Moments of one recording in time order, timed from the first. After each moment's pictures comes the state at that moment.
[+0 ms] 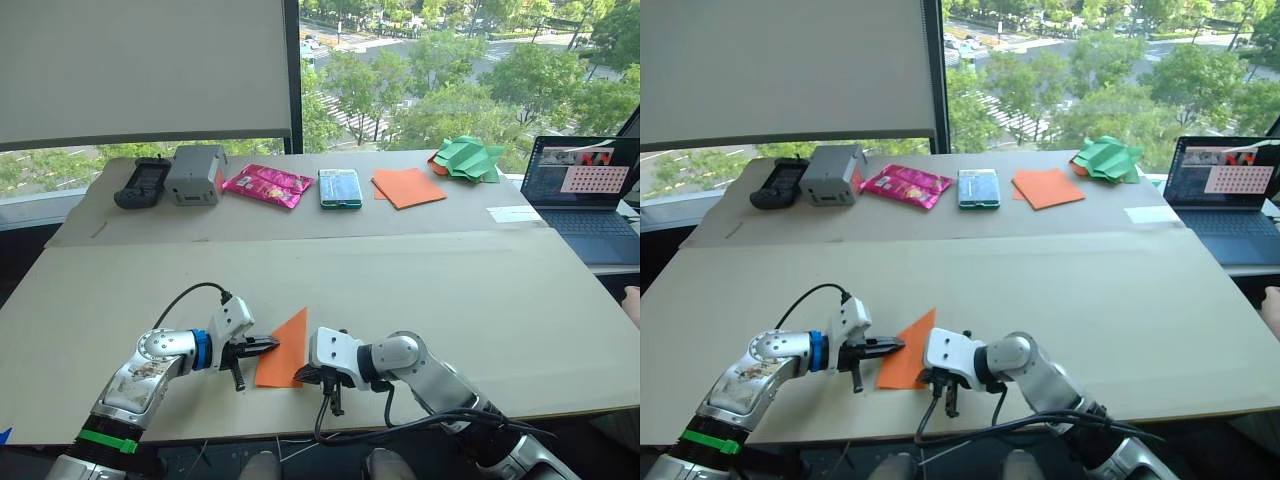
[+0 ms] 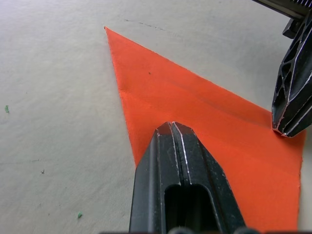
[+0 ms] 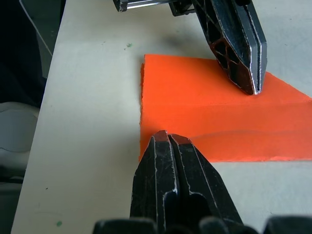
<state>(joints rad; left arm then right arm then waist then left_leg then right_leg) -0.16 0.65 -0.14 -0.03 -0.27 0.37 -1.01 -0.33 -0.40 0.62 -0.20 -0.03 0.45 0.94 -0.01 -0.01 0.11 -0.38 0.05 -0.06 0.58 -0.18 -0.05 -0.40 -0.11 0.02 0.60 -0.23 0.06</state>
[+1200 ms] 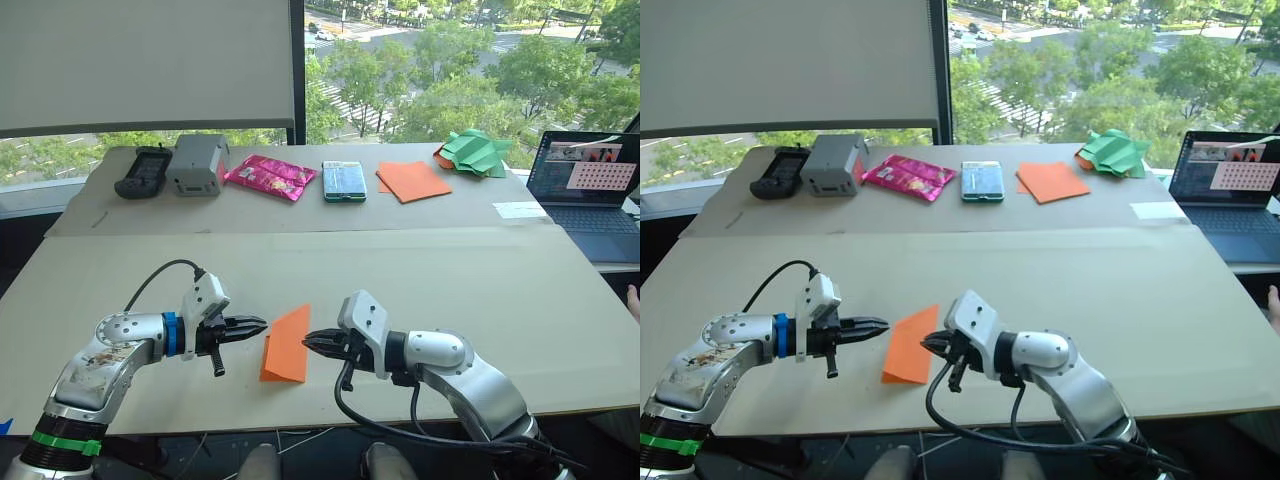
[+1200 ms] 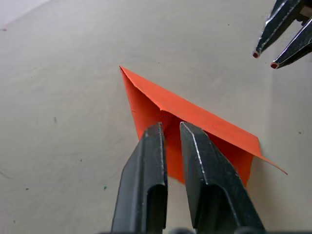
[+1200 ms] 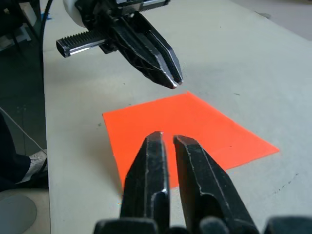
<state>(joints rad) -0.15 0.80 0.01 -0.22 -0.43 0.52 -1.09 -0.21 -0.39 0.36 -0.60 0.20 0.78 0.71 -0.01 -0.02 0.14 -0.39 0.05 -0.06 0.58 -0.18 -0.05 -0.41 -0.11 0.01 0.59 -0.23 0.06</state>
